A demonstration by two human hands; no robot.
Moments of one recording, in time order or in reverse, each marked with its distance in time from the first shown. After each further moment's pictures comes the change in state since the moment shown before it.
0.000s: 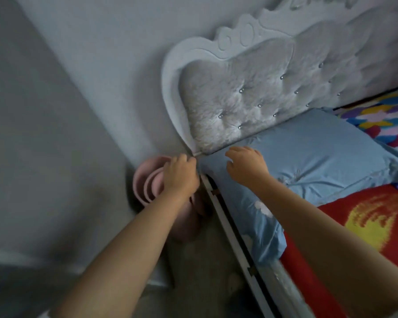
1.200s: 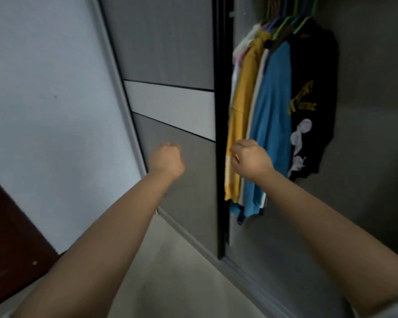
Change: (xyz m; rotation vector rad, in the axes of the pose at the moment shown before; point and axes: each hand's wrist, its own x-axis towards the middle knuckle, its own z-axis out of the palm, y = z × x) left_hand -0.700 -0.570 -0.263 0.204 0.299 -1.222; right_hand -0.336 -0.824 0.048 0.232 0.122 -1.229
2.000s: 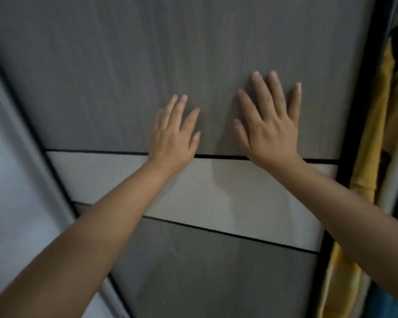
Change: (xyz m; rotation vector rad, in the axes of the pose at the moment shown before) left_hand 0.499 -0.110 0.069 -0.241 0.672 0.795; right_hand 0.428 -0.029 0.118 -0.718 0.785 0.120
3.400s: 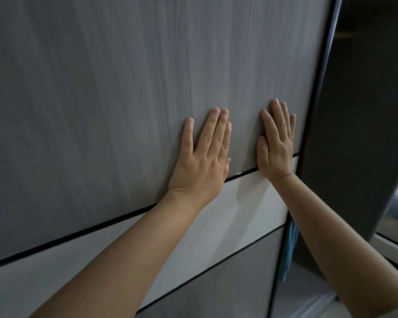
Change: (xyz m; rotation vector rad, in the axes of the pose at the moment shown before) left_hand 0.037 0.030 0.071 -0.135 0.556 0.437; right_hand -0.031 0.031 0.008 -0.254 0.120 0.327
